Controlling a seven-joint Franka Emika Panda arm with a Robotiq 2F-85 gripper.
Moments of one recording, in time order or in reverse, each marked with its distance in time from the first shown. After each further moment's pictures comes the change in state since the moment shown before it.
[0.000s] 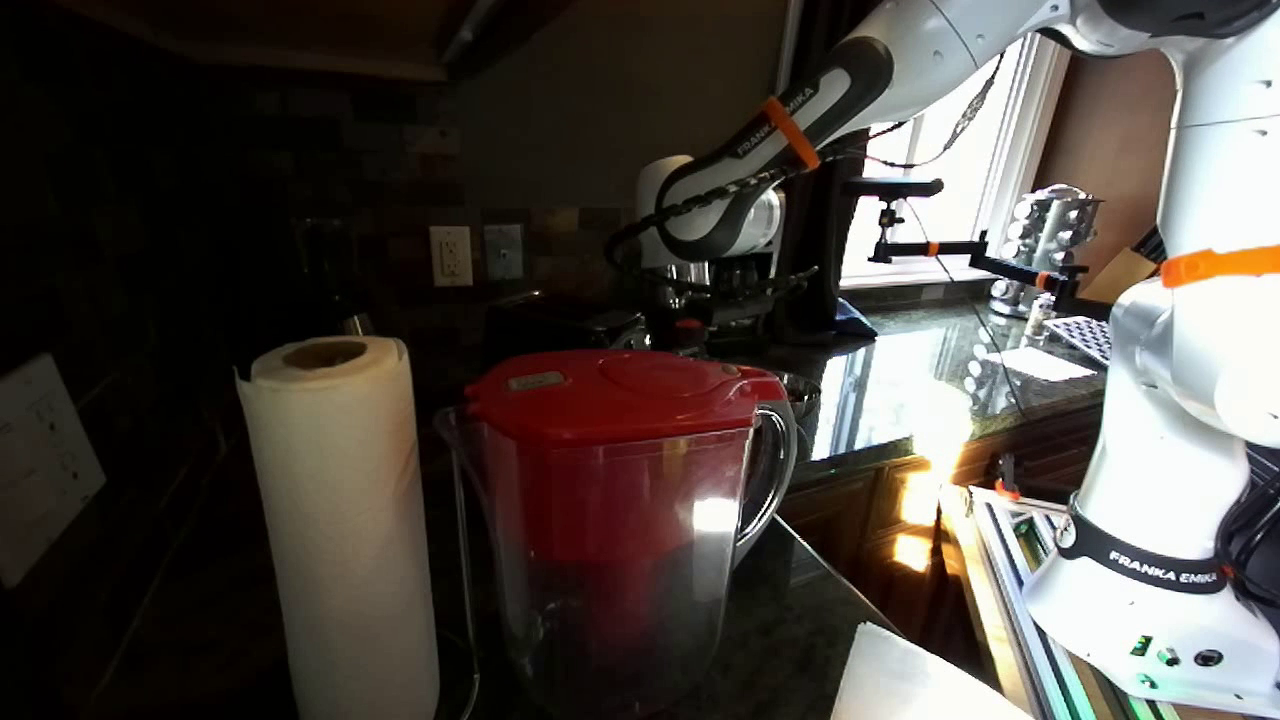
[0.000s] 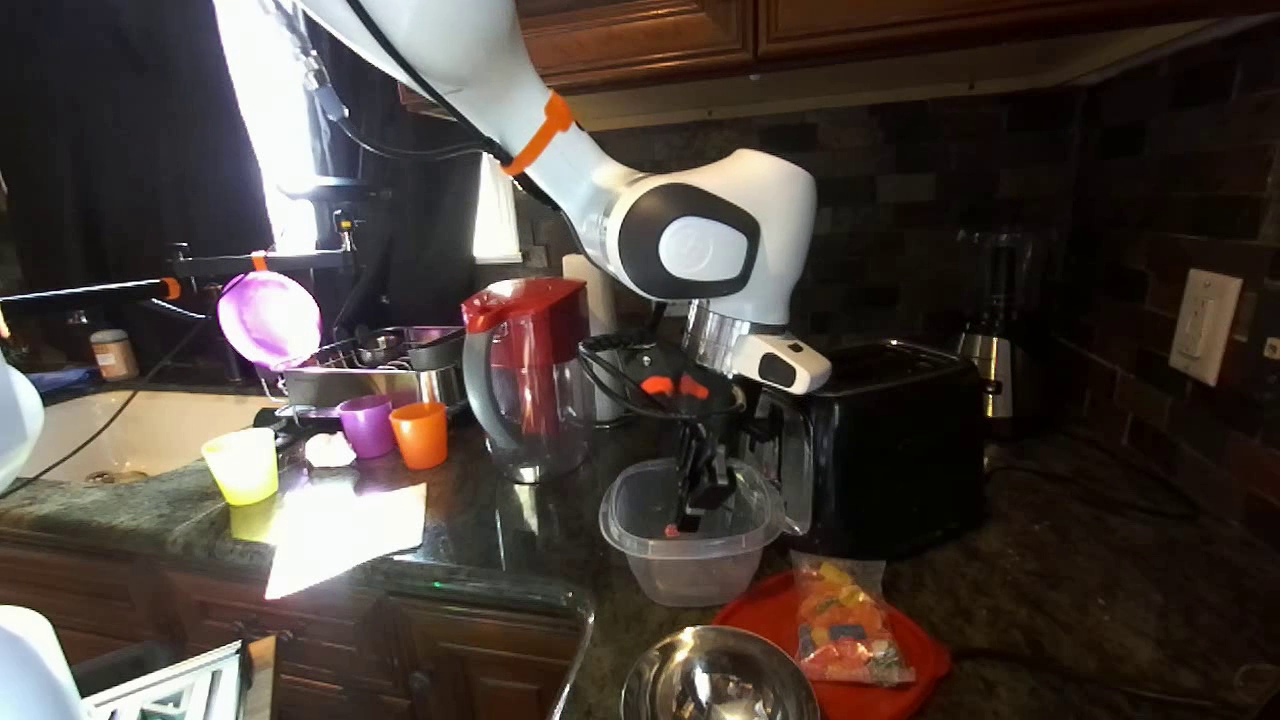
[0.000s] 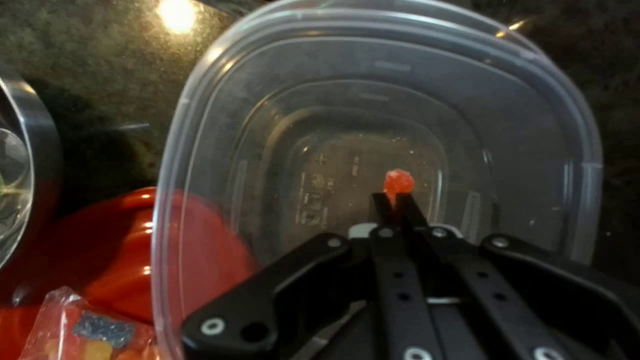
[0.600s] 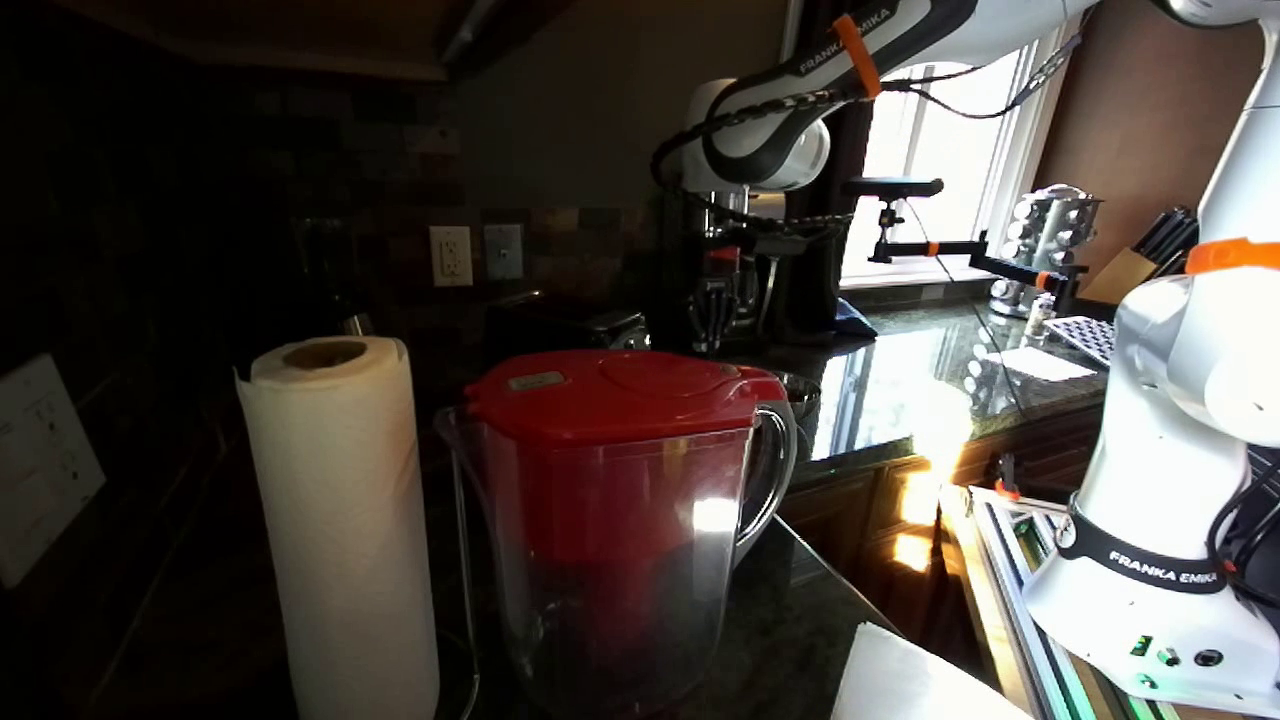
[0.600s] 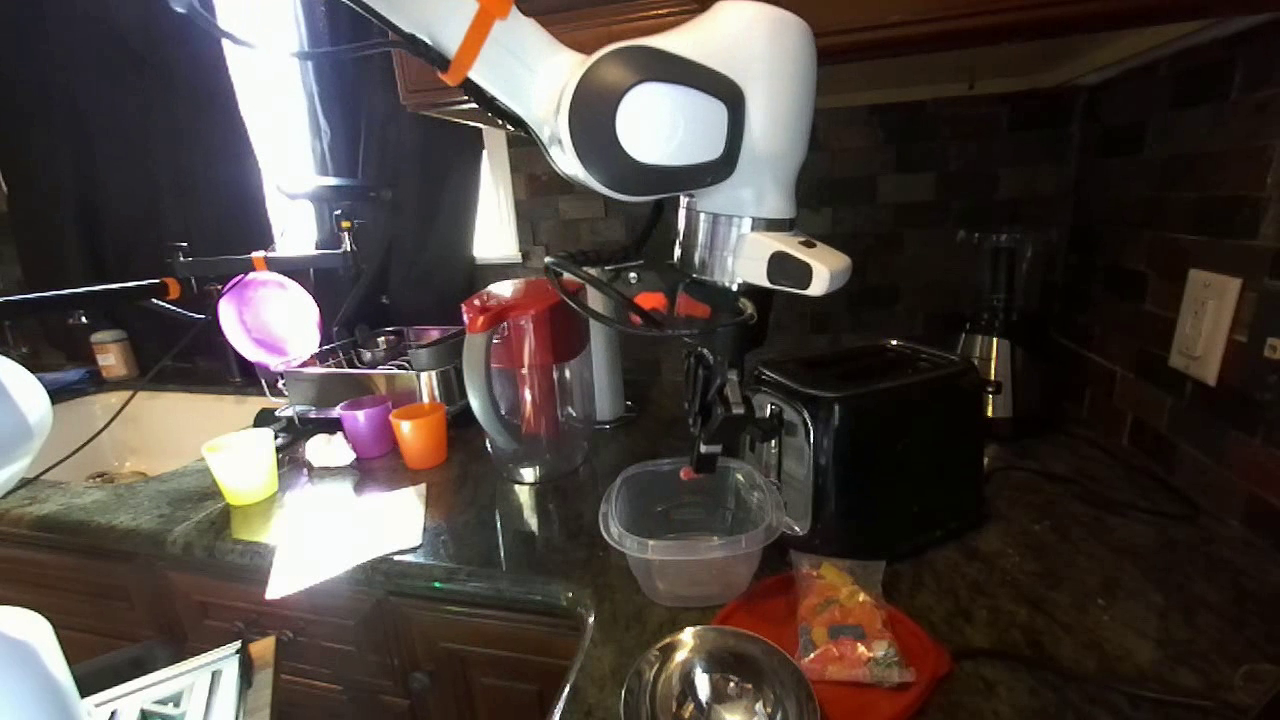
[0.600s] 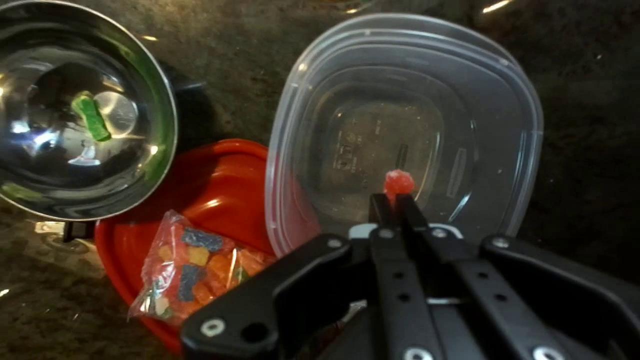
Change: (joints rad) arm -0.048 -0.221 -0.034 -0.062 -0.007 -0.039 -0.101
